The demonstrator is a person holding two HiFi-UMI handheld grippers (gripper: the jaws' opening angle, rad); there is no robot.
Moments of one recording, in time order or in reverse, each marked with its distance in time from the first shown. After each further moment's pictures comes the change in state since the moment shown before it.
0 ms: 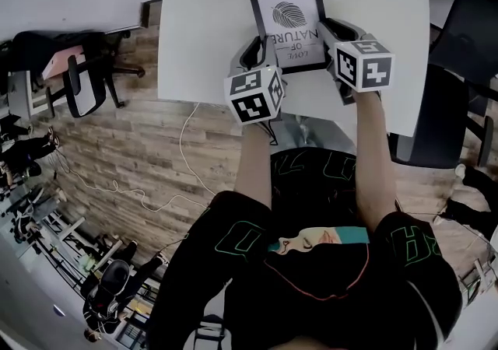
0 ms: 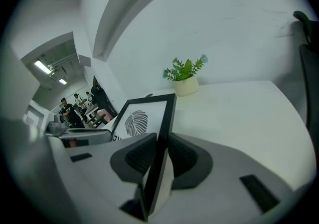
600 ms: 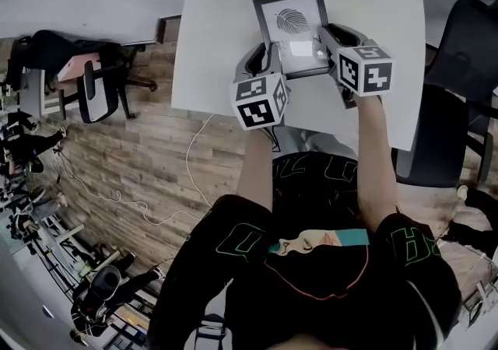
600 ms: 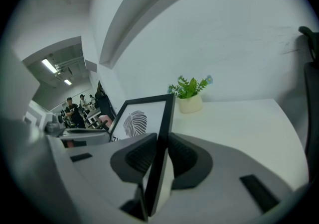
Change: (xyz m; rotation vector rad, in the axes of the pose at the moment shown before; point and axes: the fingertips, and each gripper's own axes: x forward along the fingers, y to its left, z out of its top) left arm -0.025 -0.025 0.044 0.061 -0.107 0.002; right arm -0.033 0.004 0.045 -0.053 -0.113 0.021
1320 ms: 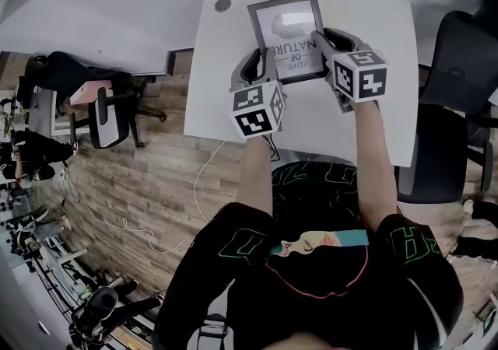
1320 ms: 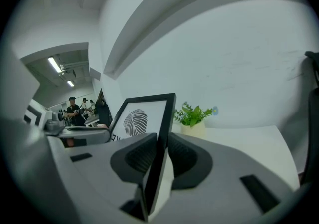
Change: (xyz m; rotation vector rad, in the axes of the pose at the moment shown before) left arm -0.013 -0.004 0.090 0.086 -0.167 -0.011; right arm -0.019 0.015 0.085 -0.073 -0.159 -0.010
